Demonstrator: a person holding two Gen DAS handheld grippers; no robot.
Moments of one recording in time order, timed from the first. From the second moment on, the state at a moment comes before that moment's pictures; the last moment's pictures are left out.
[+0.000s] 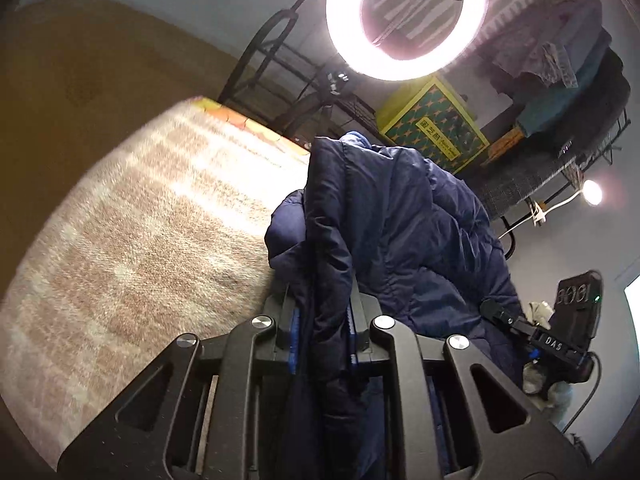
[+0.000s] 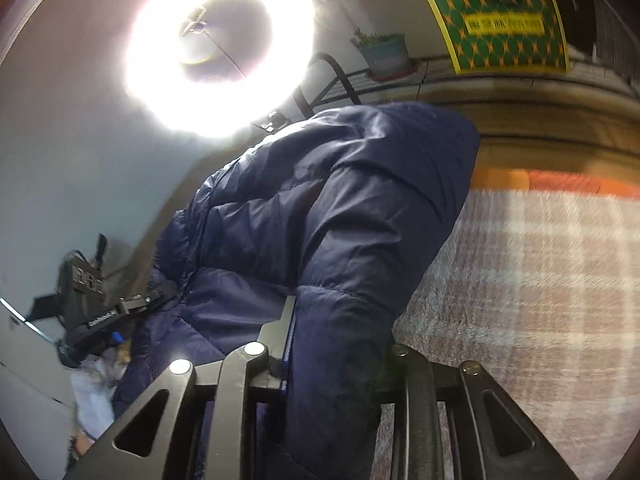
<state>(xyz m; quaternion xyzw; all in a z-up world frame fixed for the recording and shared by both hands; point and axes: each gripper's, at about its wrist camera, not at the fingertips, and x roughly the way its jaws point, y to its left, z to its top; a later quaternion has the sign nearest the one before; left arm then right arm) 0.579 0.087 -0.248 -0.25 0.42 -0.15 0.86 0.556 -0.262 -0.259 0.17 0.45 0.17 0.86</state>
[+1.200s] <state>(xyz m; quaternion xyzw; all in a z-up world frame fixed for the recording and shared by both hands) 0.325 -0.047 -0.029 -0.19 0.37 -0.25 0.87 0.269 -0.337 -0.040 0.09 0.35 0.11 0.92</state>
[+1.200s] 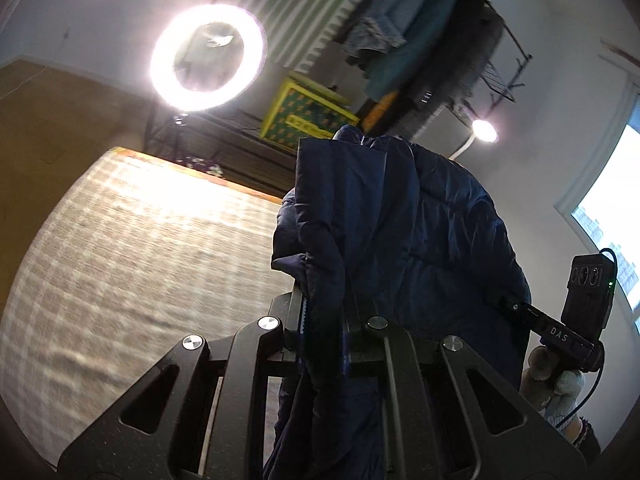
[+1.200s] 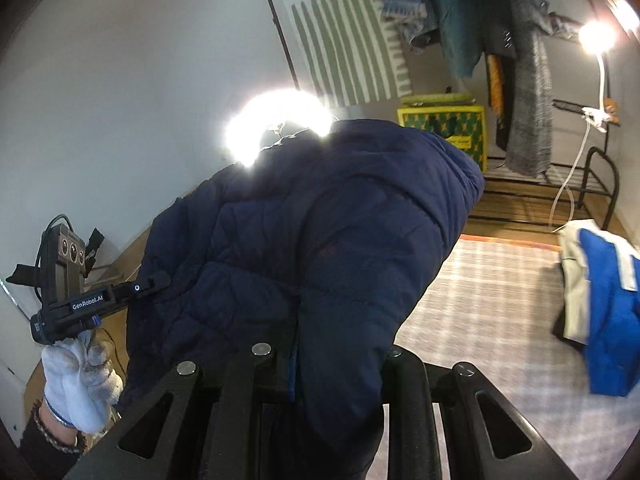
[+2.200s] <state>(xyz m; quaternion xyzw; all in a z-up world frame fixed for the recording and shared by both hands) 0.277 -0.377 -0.009 -0.12 0.39 -0.41 0.82 0.107 -0.598 0.020 0.10 0.31 -0.04 0.94</state>
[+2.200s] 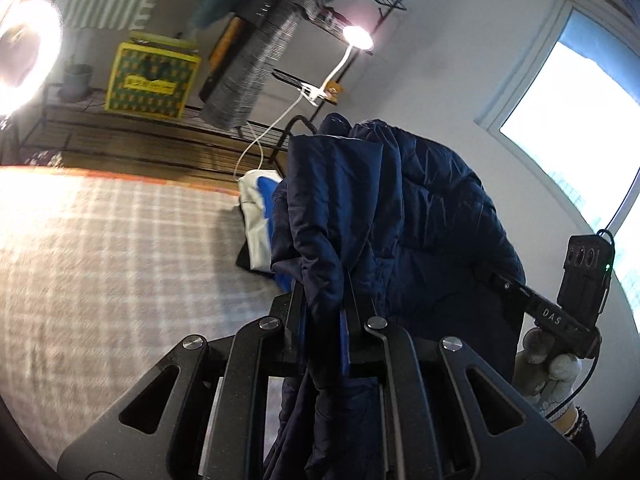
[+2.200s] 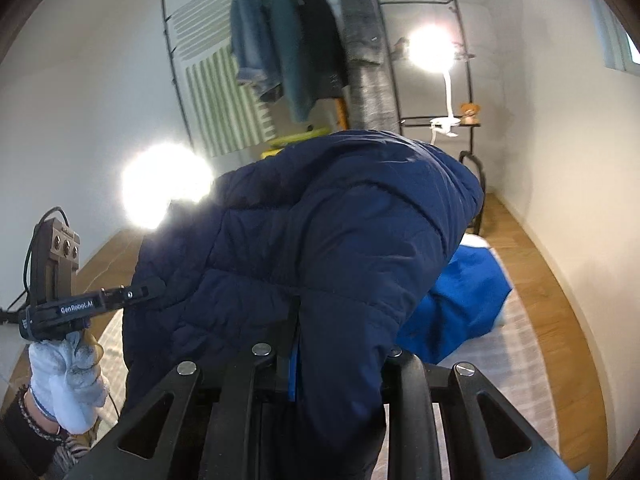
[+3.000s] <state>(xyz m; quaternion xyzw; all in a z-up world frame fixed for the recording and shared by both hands) 0.426 -0.568 -0.044 -0.10 0.37 -0.41 0.83 0.234 -0.749 0.016 0.03 0.29 -0.12 0.95</state>
